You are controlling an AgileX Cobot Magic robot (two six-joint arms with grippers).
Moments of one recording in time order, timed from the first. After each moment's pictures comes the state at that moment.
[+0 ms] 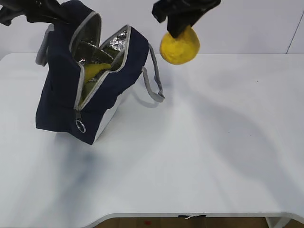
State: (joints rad) left arm -0.12 1.76 -1.58 -0.70 0.78 0.10; right arm 0.52 1.88 -2.01 -0.17 1.23 -0.12
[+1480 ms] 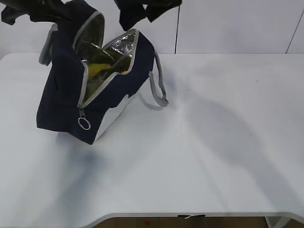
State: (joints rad) left arm -0.13 1.76 -1.58 -0.73 0.78 0.14; right arm 0.49 2.07 -2.23 0.11 1.10 -0.20
